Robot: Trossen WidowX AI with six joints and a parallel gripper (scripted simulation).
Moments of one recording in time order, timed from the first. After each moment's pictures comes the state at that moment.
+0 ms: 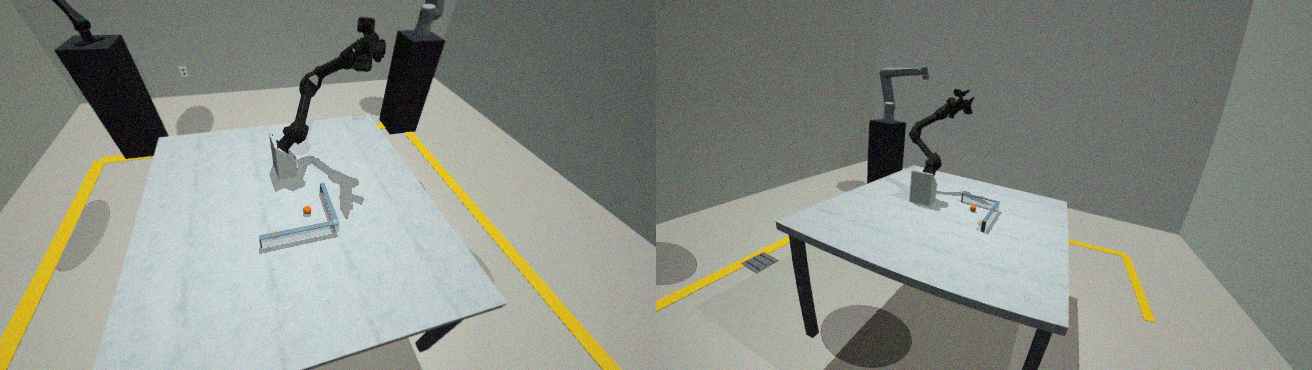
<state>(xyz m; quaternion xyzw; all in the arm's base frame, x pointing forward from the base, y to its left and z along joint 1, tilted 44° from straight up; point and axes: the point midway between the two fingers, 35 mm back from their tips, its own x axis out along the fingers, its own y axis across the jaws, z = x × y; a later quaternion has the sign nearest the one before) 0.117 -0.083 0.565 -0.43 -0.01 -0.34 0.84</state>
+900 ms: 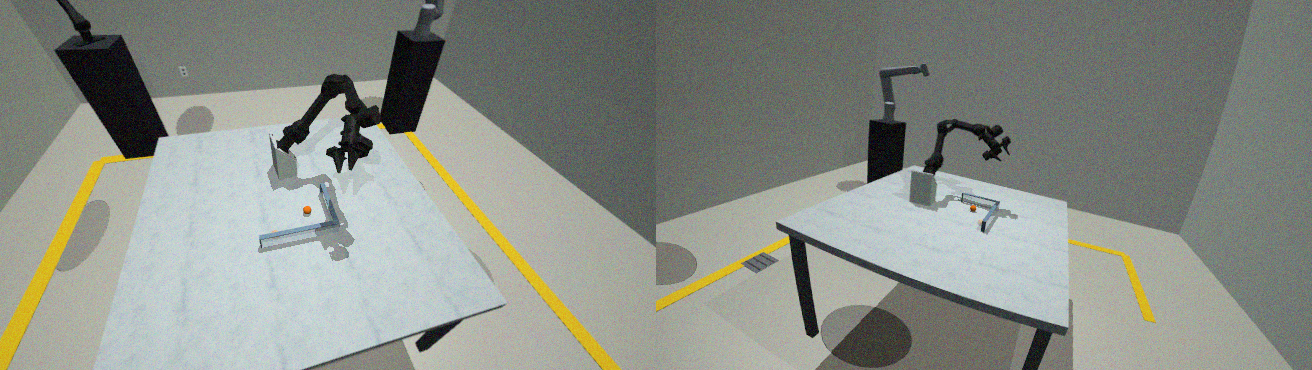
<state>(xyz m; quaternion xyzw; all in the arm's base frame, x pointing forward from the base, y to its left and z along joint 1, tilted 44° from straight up) 0.390 0.040 0.235 -0.61 0.22 0.28 0.71</state>
